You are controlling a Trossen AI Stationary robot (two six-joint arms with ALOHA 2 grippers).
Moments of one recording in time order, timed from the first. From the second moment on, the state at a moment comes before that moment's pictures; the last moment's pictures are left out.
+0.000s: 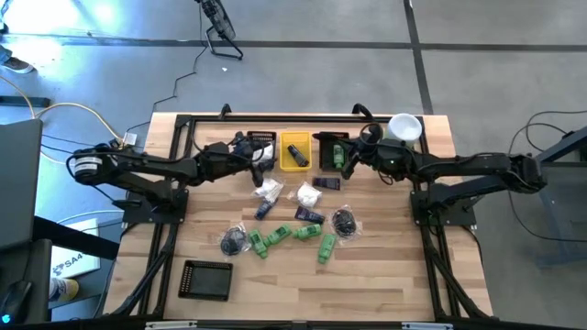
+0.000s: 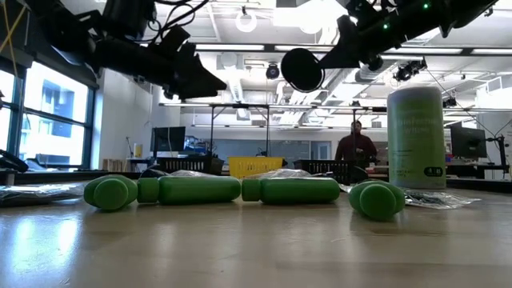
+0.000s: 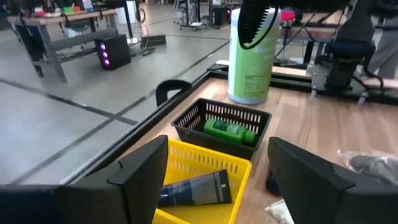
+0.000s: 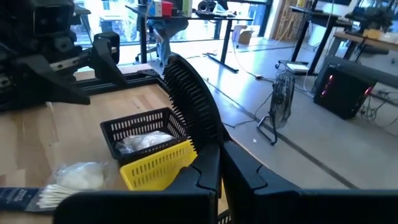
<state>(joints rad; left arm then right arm) 0.26 1.25 0.46 0.70 -0.20 -0.01 -0.18 1.09 0.63 0.25 0.44 -0.01</state>
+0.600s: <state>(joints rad) 0.26 1.25 0.46 0.76 -0.19 -0.12 -0.31 1.18 0.63 0.42 0.20 -0.08</state>
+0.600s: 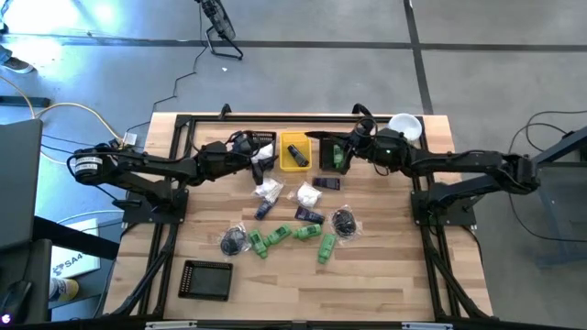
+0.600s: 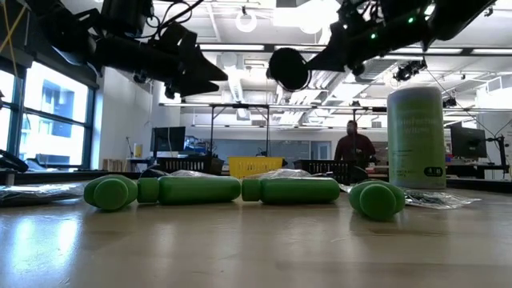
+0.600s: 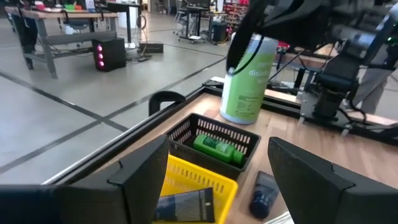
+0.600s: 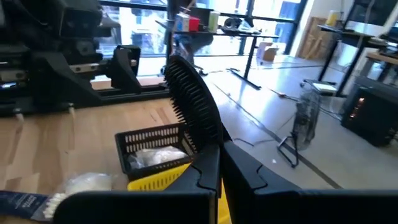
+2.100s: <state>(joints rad) 0.41 1.56 0.75 0.82 0.07 -0.03 -0.35 1.33 0.63 0.59 0.07 -0.11</state>
